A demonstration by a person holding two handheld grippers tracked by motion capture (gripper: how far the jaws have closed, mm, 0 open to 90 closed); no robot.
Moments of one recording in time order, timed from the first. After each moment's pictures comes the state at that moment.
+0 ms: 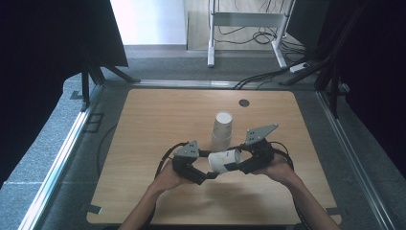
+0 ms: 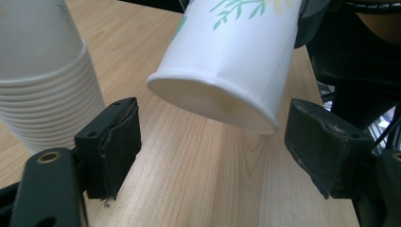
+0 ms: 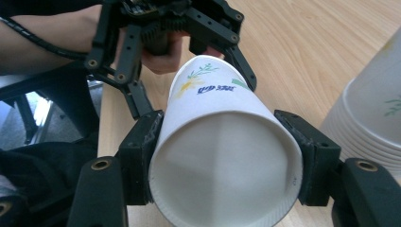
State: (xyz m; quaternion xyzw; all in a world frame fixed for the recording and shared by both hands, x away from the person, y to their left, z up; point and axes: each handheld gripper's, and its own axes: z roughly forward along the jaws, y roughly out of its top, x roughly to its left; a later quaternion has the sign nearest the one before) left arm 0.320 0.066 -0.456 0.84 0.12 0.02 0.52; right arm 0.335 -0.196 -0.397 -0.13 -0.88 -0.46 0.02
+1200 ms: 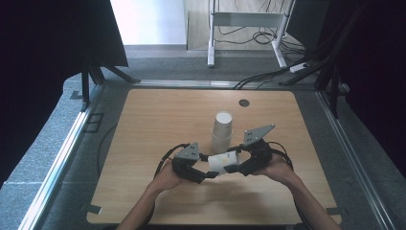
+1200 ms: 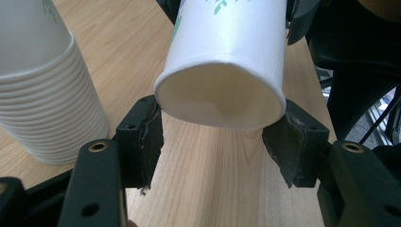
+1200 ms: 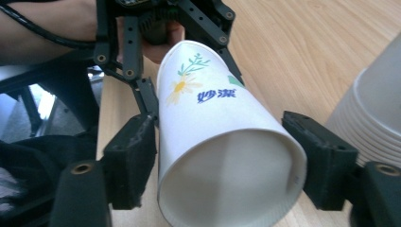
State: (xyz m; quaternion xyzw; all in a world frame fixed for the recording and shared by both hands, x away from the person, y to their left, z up) left arm 0.318 0.068 -0.454 0.86 0.11 0.02 0.50; right arm 0.339 -0.193 -0.402 -0.13 -0.89 -0.44 0.02
